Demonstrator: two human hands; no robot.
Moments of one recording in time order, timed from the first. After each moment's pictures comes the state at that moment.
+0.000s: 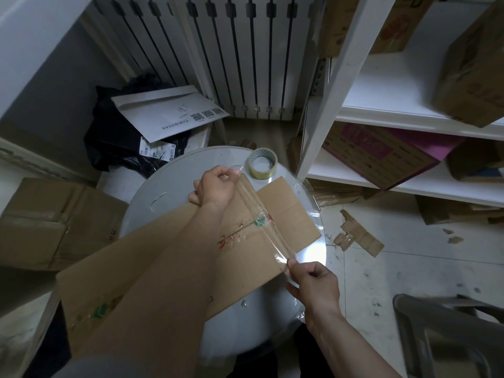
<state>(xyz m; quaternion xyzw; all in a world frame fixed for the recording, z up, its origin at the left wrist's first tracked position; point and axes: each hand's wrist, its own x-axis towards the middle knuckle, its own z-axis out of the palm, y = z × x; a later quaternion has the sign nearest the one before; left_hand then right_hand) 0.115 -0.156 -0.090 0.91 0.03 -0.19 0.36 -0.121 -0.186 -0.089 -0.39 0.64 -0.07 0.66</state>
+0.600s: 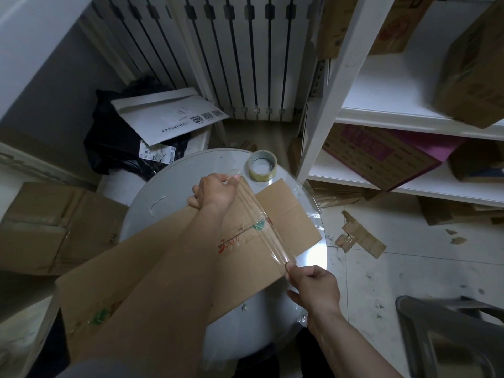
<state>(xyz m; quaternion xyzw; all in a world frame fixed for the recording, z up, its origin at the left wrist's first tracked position) 0.118 -0.161 -0.089 0.94 0.02 -0.22 0.26 -0.118 -0.192 -0.088 -0.42 0.65 -0.03 0.64</state>
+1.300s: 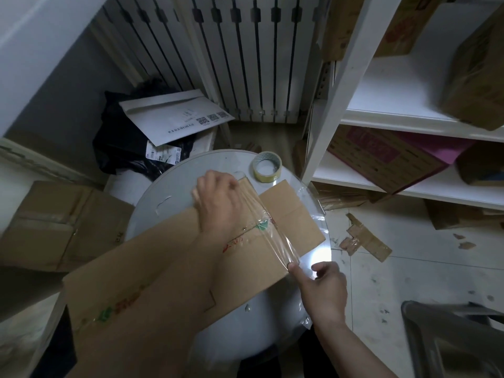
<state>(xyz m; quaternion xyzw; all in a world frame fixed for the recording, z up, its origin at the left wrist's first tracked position) 0.090 -0.132 -0.100 0.93 -0.24 0.06 0.27 -0.125 -0.193 -0.099 -0.62 0.62 -0.02 0.47</state>
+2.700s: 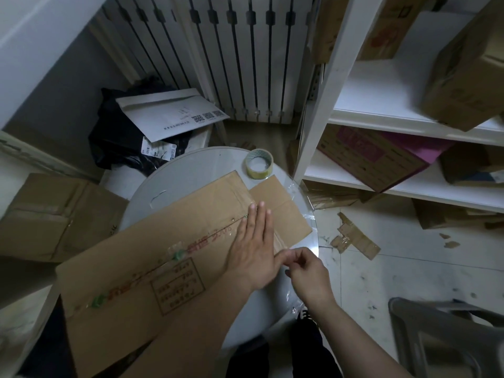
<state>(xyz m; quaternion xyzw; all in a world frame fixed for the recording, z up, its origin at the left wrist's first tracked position) -0.028 -0.128 -0.104 0.88 -0.44 -0.19 -0.01 -0.135 -0.207 -0.097 -0.64 0.51 0.02 0.57</state>
